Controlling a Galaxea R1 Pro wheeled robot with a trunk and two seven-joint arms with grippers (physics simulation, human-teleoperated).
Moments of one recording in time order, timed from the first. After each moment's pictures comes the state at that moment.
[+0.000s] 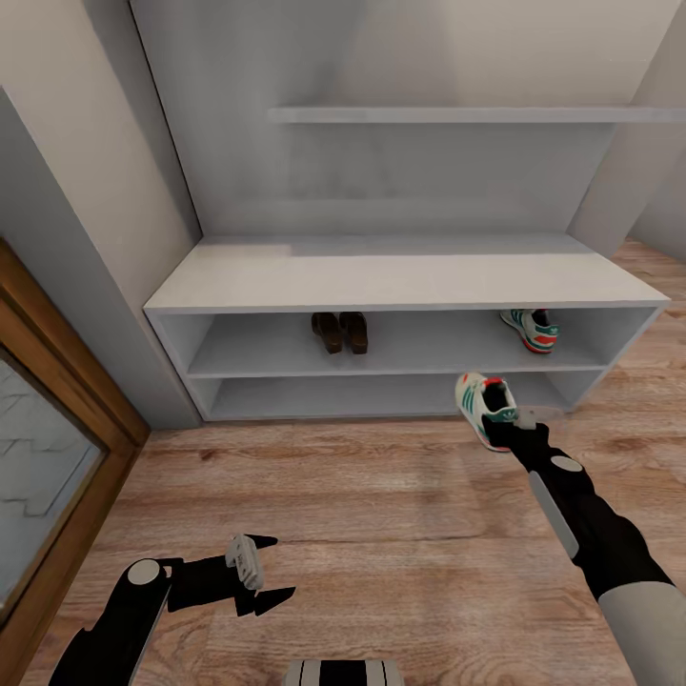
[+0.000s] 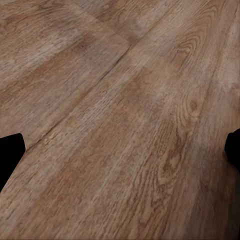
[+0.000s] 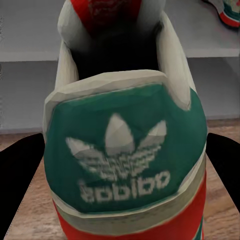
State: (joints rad) left arm -0.32 0.06 0.10 -1.13 -0.34 0.07 -1.18; right arm -0.64 -0.27 0.07 -1.09 -0.24 0.29 -0.06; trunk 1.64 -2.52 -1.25
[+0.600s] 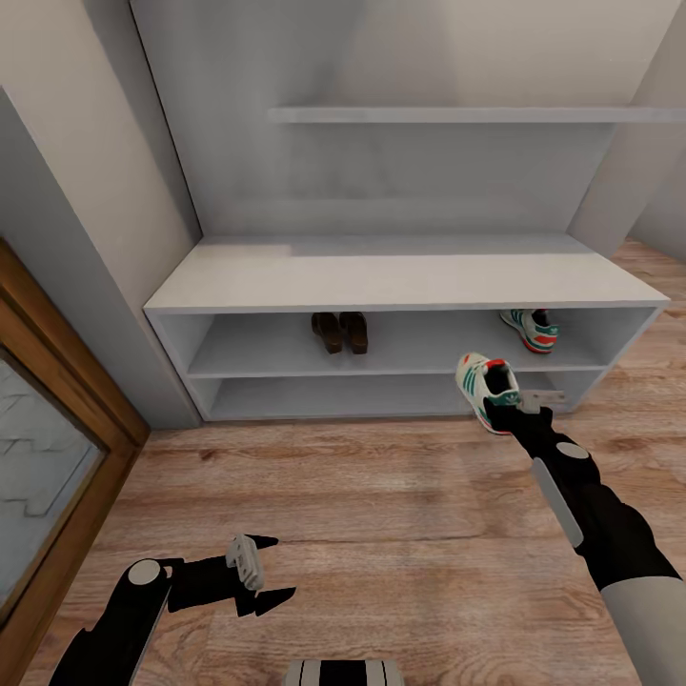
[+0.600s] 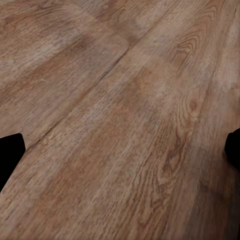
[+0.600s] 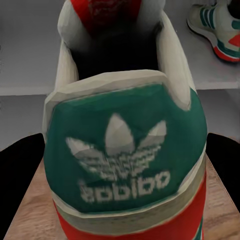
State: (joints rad) left arm -0.32 0.06 0.10 -1.13 -0.34 0.07 -1.18; right arm -0.65 -0.27 0.07 -1.18 -0.24 0.31 -0.06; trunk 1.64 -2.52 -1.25
